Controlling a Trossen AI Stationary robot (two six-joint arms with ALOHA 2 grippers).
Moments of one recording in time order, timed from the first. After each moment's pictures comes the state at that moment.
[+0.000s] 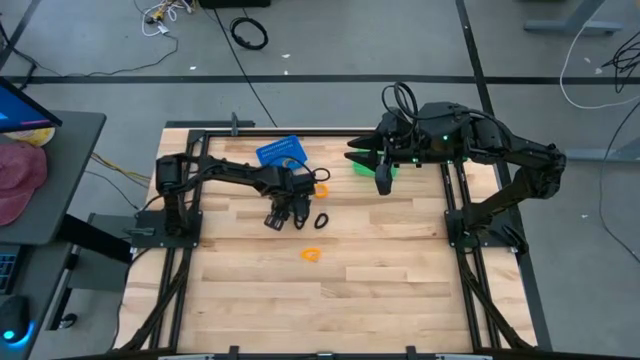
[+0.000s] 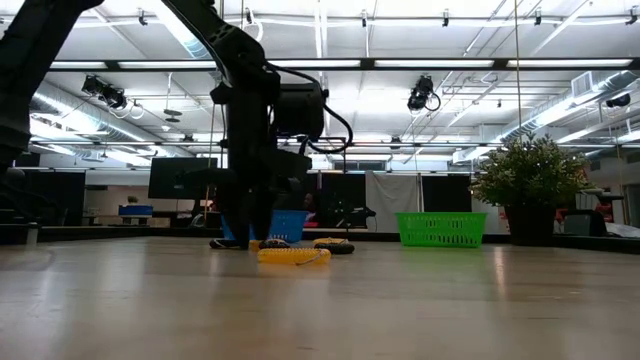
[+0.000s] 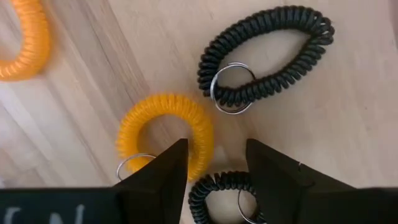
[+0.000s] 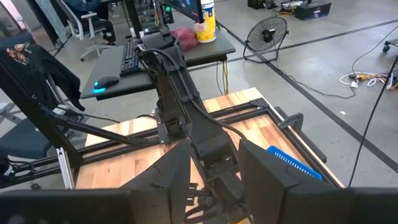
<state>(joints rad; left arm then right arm) 0.20 1.91 1.16 -0.67 -0.03 0.64 0.02 1.43 1.90 -0.79 0.18 0.21</state>
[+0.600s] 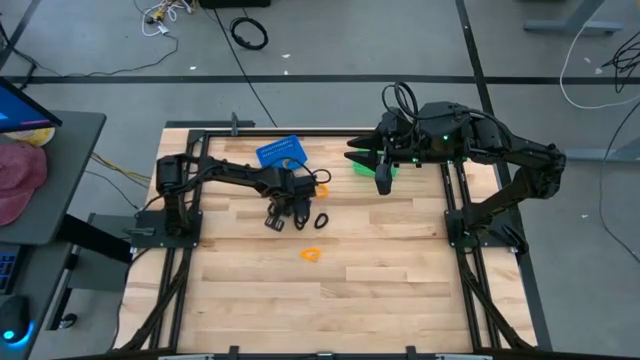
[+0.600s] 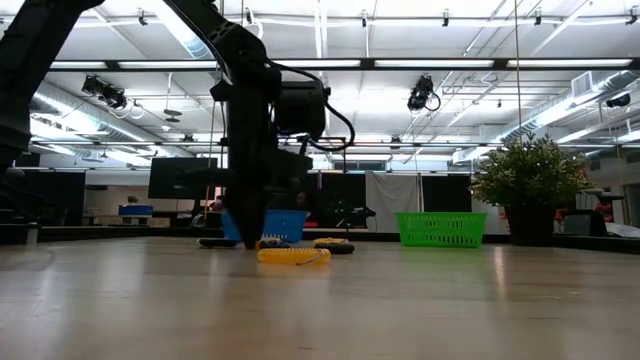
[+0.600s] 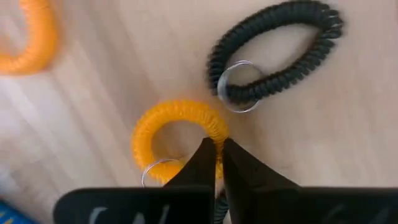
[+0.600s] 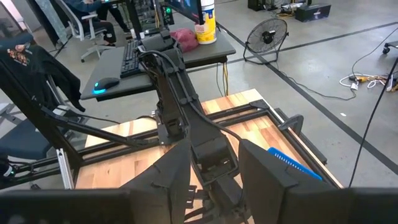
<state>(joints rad) 0.19 1.90 1.17 -0.69 -0.08 0.61 0.02 1.43 1.90 -0.79 0.18 0.21</state>
